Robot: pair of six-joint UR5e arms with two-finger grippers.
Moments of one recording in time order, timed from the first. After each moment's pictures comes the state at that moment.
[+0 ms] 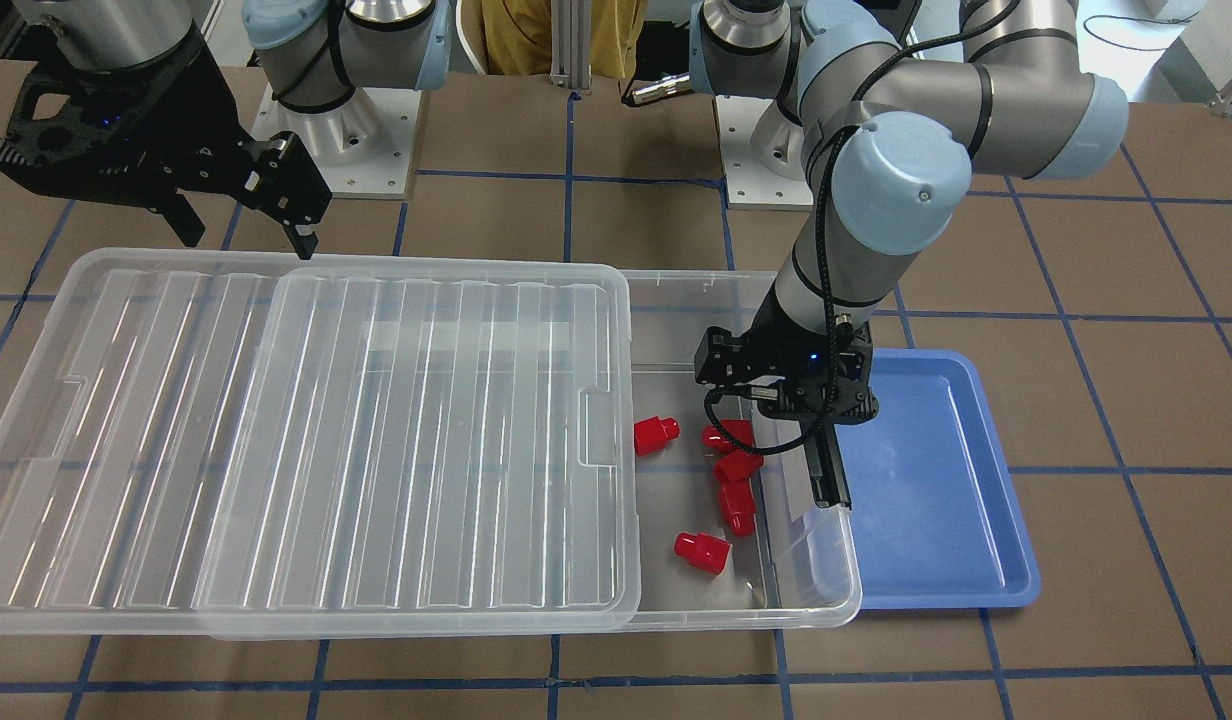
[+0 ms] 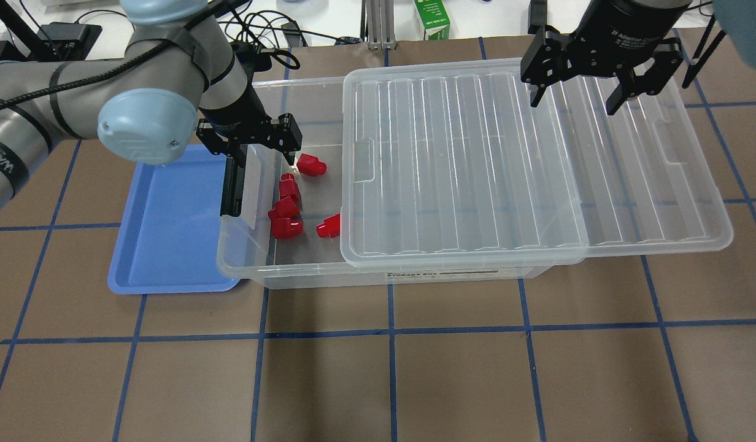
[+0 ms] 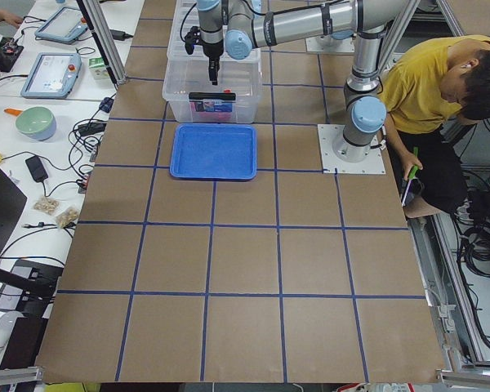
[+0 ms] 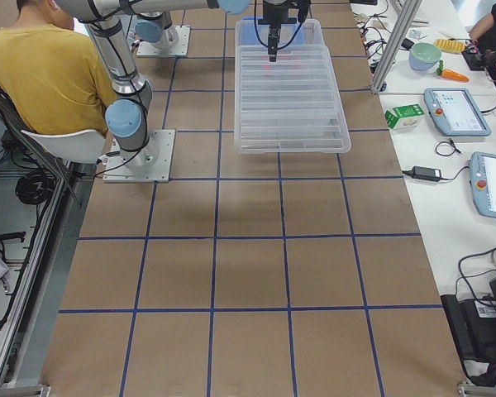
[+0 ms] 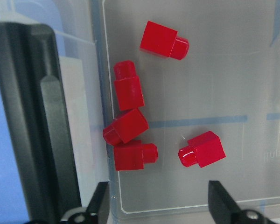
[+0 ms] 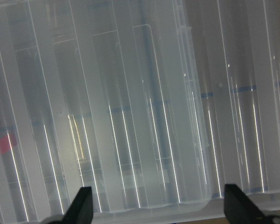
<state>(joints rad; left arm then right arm) -1.63 -1.78 -1.61 -1.30 1.51 -0.02 1.56 -1.56 1.47 -1.54 -1.53 0.14</state>
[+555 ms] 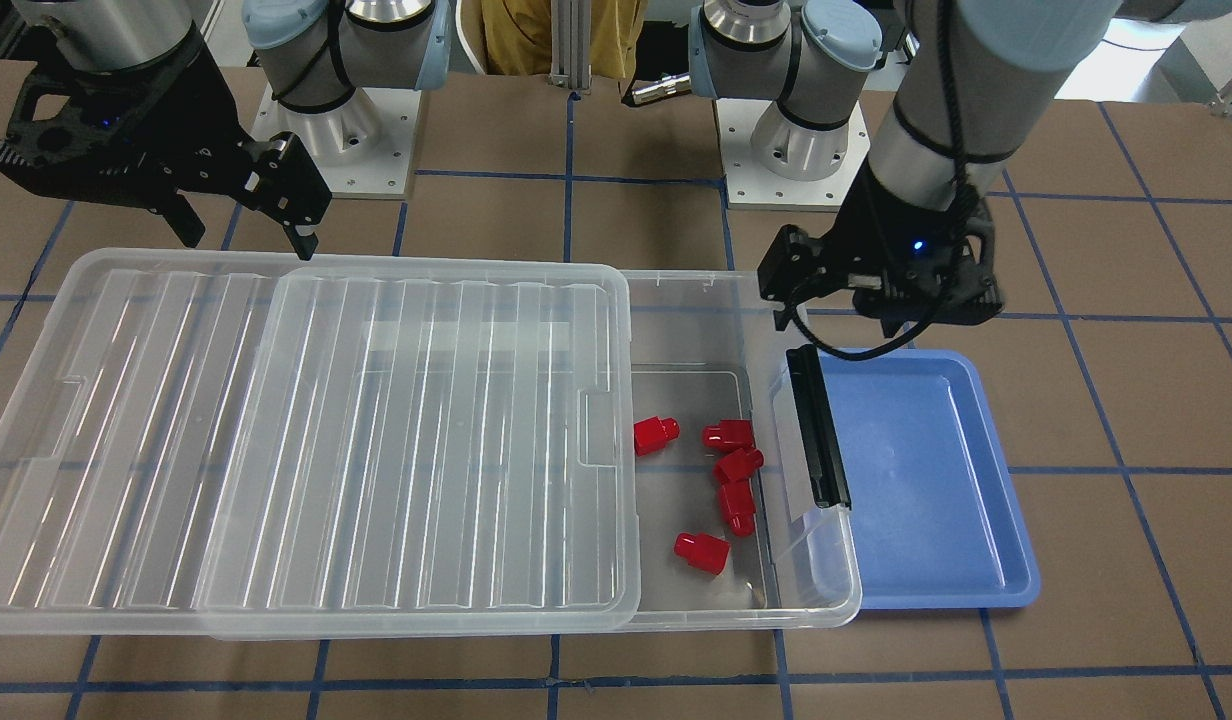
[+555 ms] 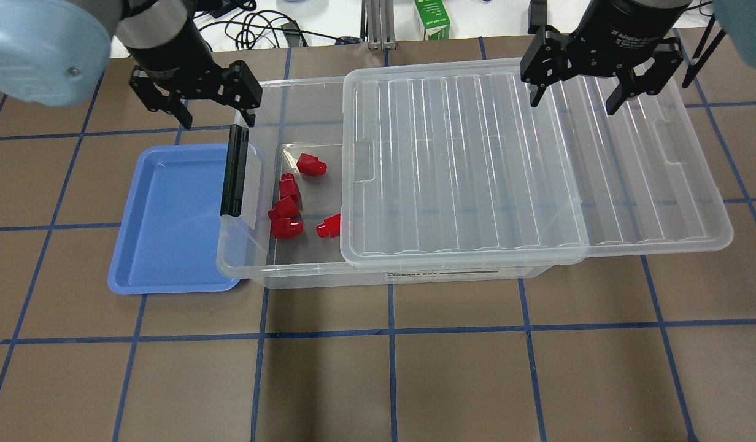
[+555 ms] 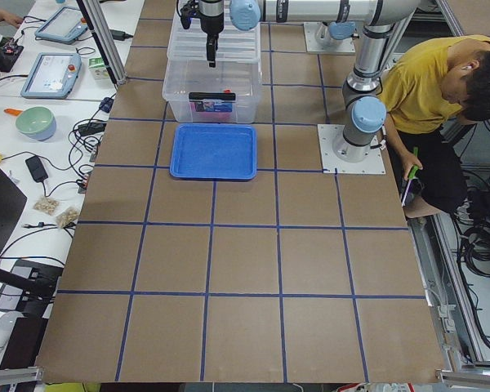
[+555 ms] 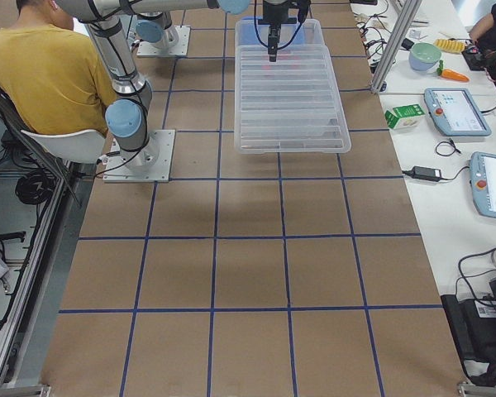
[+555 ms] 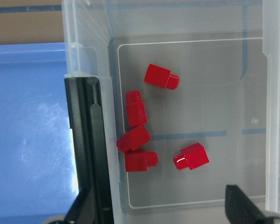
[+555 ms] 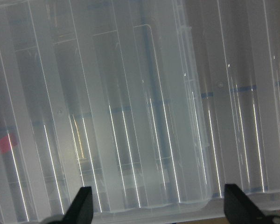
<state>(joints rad) -1.57 -1.68 -1.45 -1.56 1.55 0.05 1.56 -1.56 1.47 -1.54 -1.53 0.15</state>
